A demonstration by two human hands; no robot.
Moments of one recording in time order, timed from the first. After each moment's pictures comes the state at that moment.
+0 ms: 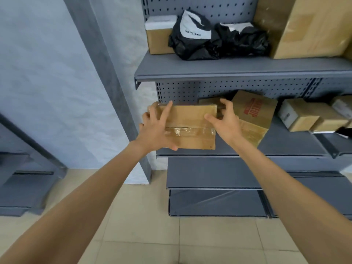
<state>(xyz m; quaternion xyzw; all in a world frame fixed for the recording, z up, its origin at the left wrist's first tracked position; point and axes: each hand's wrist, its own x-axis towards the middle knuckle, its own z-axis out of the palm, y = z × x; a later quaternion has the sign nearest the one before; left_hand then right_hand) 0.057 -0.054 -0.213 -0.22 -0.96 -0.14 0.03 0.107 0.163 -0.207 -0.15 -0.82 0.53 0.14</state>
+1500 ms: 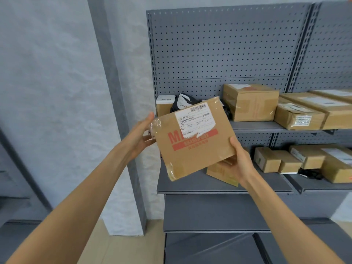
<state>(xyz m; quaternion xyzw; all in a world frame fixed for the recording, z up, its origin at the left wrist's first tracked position) 0.149 -0.099 -0.029 -0.14 -0.67 -0.72 -0.10 0.245 0.172 -0.103 -0.12 -0.55 0.81 0.16</state>
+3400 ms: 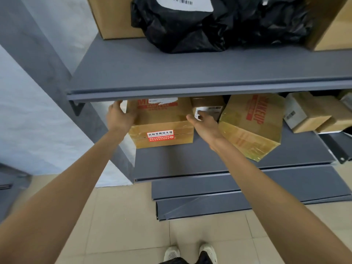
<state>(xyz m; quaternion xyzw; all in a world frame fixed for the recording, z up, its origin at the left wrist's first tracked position) -0.135 -0.028 -0.277 0.06 -0.89 -0.46 0.00 -0.030 0.186 -0.277 -0.27 -0.79 0.55 0.00</state>
